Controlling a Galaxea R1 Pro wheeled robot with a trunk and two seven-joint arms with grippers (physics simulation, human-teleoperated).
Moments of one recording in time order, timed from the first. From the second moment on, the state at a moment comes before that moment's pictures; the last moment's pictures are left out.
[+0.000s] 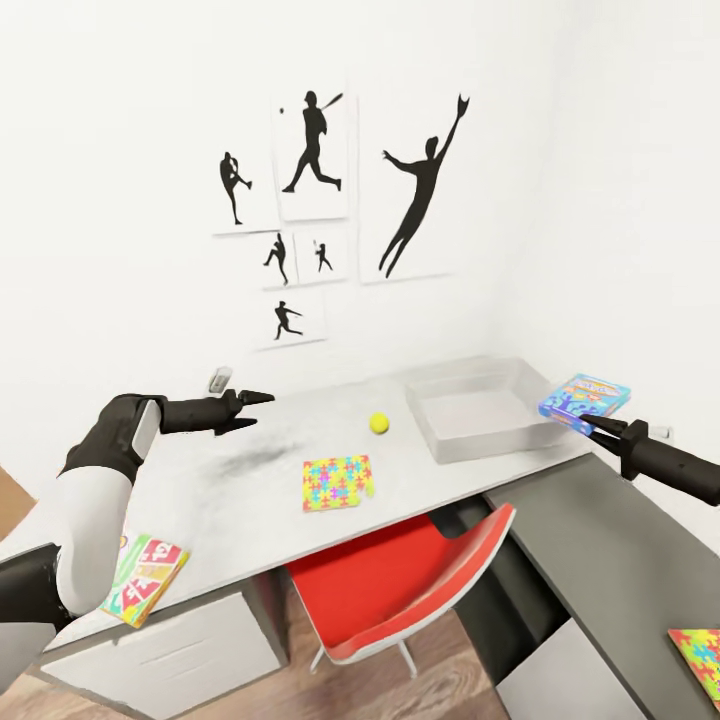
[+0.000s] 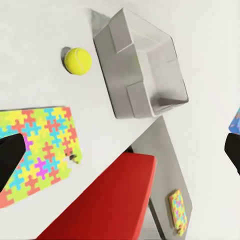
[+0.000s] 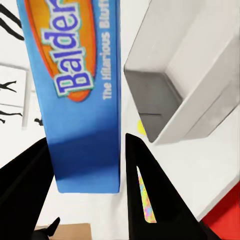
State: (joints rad) left arm -1.12 0.16 0.34 -0.61 0.00 1.04 -0.94; right arm -0.67 -0.52 -0.34 -1.01 -1.38 1.03 0.12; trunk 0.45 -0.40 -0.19
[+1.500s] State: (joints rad) left arm -1.12 0.16 0.34 -0.61 0.00 1.04 -0.94; right arm -0.67 -0.52 -0.34 -1.01 -1.38 1.04 0.13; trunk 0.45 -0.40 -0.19
